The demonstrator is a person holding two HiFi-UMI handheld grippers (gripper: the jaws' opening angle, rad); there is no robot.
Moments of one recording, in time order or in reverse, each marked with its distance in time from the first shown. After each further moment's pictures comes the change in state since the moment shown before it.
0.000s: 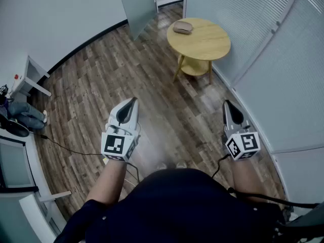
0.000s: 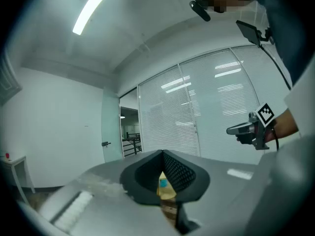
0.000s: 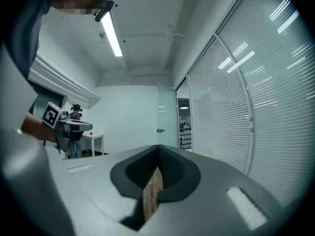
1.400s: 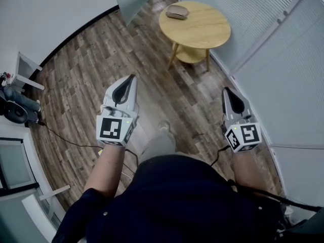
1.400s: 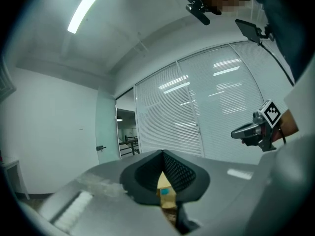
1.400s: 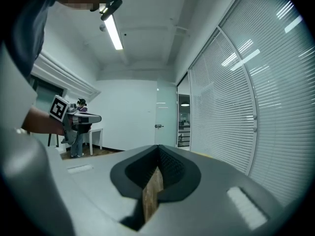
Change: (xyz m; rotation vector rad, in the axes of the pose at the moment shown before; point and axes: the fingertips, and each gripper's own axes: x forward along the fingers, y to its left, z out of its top) left arm 0.127 0.004 -0.006 0.033 -0.037 -0.009; right arm 0.072 -0.066 -0.026 -0.057 0.035 0.015
